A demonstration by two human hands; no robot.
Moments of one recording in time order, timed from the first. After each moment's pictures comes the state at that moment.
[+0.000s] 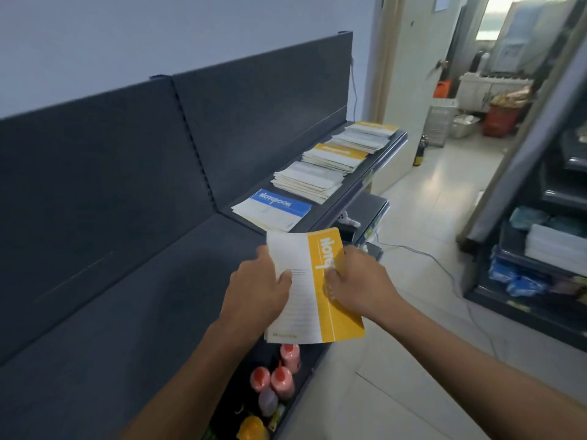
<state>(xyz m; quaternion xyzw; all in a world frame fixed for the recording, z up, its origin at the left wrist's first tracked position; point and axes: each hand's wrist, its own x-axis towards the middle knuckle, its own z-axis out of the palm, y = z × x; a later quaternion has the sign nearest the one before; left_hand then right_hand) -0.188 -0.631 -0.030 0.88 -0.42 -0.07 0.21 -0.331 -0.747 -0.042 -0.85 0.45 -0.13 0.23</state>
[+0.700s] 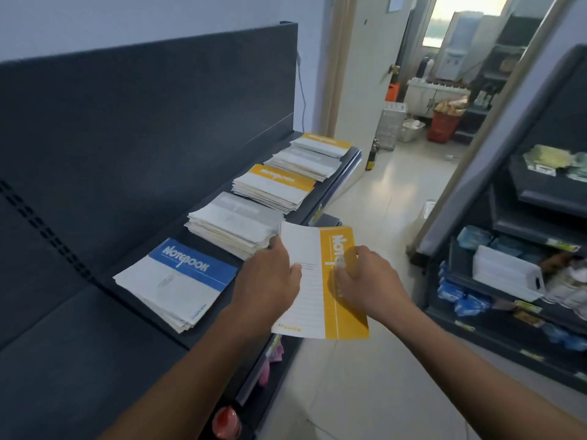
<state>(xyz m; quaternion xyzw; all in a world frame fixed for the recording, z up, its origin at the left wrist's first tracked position) -0.166 -0.936 -0.047 0.81 -0.54 -0.05 0.22 -0.327 -1.016 -0.047 -0.79 0.56 -0.14 0.21</state>
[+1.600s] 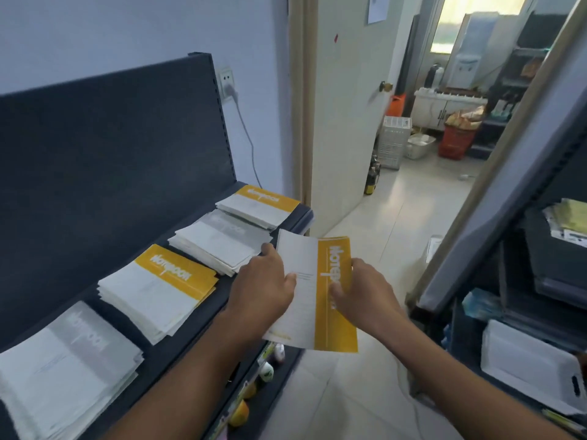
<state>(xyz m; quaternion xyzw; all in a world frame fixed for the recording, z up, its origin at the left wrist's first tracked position) -0.237 -1.347 -0.038 0.84 -0.50 -0.05 0.19 -0.399 -1.427 -0.054 -0.79 0.54 -0.13 0.27</state>
